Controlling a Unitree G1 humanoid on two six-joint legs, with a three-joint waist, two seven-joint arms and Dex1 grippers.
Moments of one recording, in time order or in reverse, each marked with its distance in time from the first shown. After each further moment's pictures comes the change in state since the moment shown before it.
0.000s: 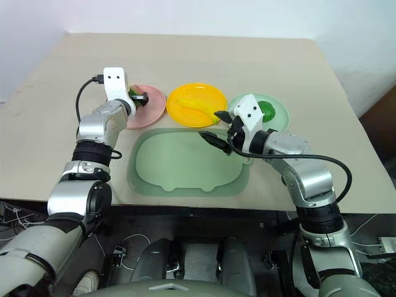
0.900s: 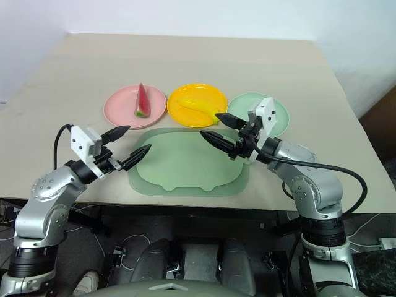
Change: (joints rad) left arm 0.909 0.239 0.073 -0.966 -0.326 -0.224 -0.689; right arm 0.124 0.040 -0.142 -0.040 0.239 0.012 0.077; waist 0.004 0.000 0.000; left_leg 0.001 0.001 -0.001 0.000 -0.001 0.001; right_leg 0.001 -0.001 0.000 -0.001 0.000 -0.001
